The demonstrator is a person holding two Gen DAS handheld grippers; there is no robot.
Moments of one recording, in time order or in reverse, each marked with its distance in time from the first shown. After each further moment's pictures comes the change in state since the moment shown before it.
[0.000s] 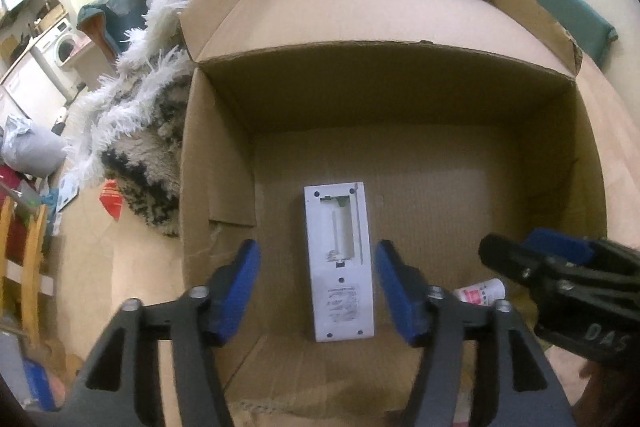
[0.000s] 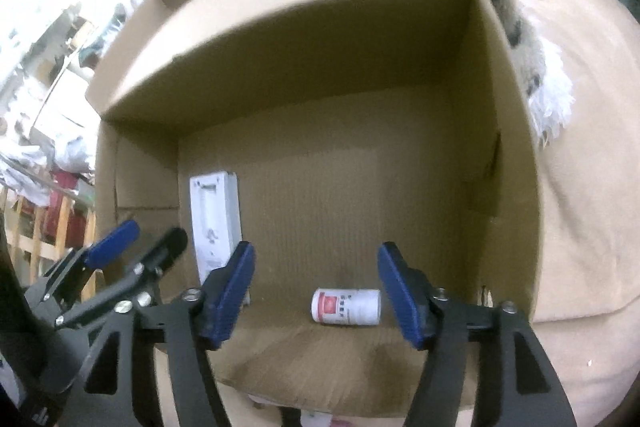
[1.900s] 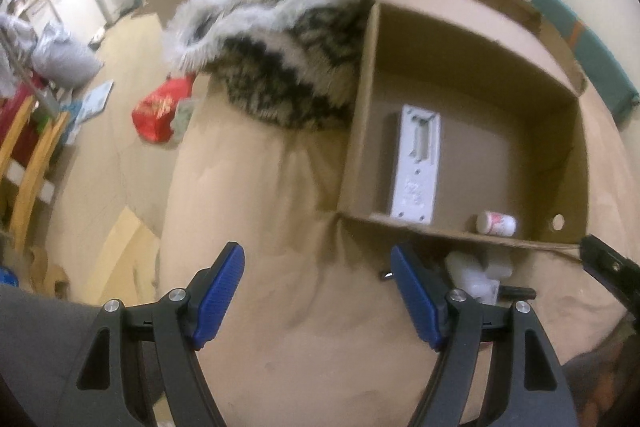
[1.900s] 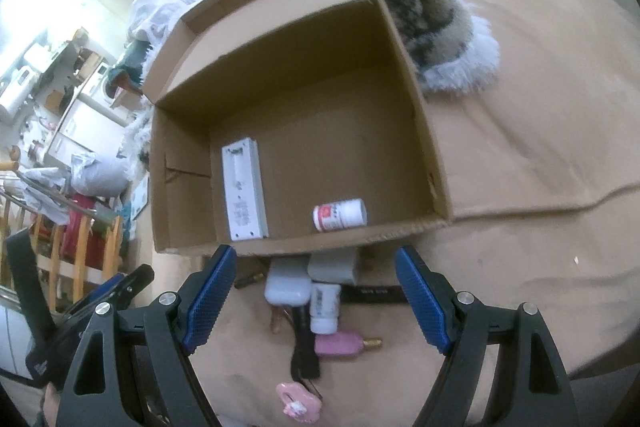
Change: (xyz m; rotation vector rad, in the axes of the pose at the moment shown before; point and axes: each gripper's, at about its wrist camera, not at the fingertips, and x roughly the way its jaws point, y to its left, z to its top) left arm -0.059 0.088 -0.090 -0.286 0.072 0.003; right arm -0.084 -0.017 -0.083 0.084 -0.069 0.034
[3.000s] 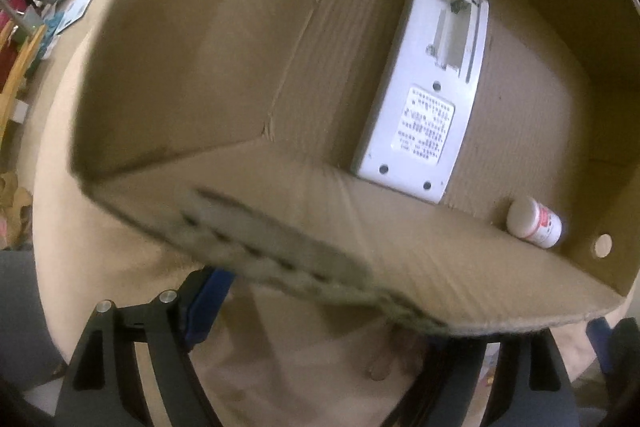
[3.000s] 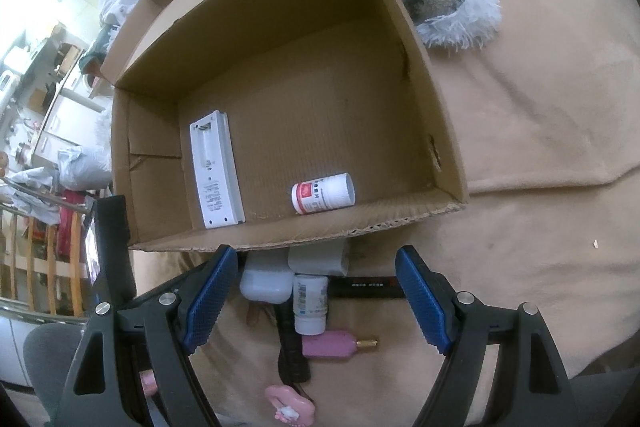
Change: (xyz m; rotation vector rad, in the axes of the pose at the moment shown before) left arm 0.135 -0.049 -0.001 -0.143 0.308 -0.040; right arm 0.037 -0.010 0.003 0.046 0.106 -0.026
